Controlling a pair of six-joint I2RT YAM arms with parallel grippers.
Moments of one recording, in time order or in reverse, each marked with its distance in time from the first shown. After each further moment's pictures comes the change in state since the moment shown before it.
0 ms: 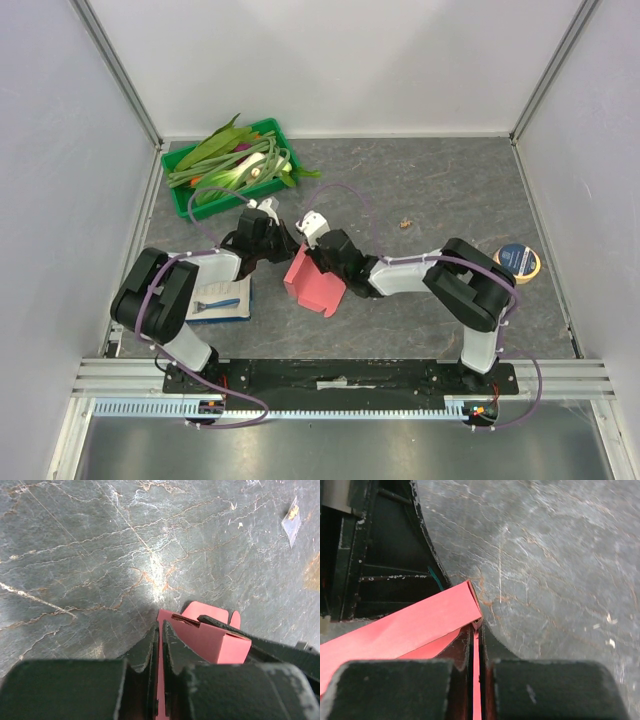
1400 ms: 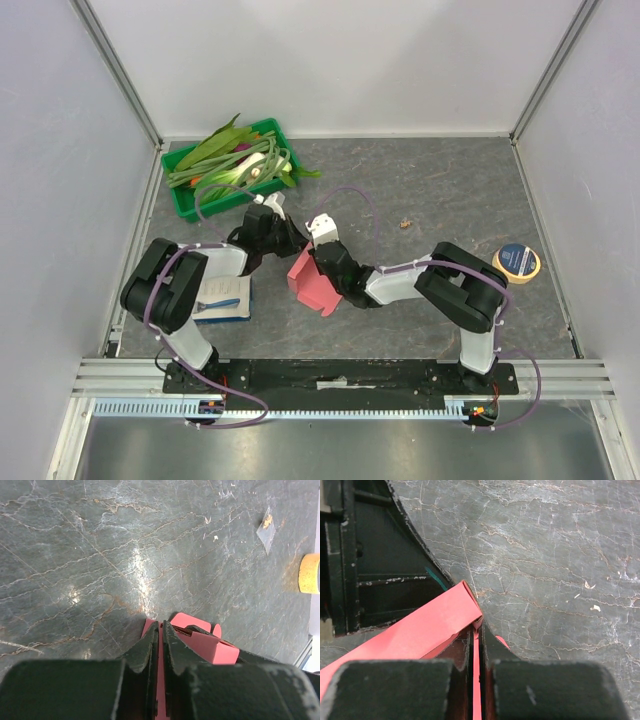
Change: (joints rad) left arm -0.021 0.079 0.041 0.103 0.050 -0.048; right arm 0.094 0.034 -0.040 0.099 0.381 0.203
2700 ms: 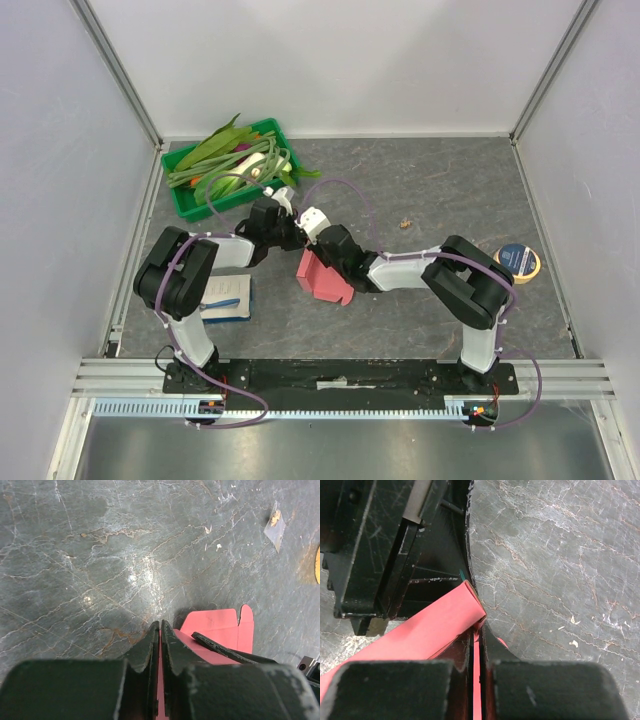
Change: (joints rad) left arm -0.009 0.110 0.102 0.000 0.039 0.097; right arm -0.084 -0.010 0.072 -0.133 -0.231 -0.261
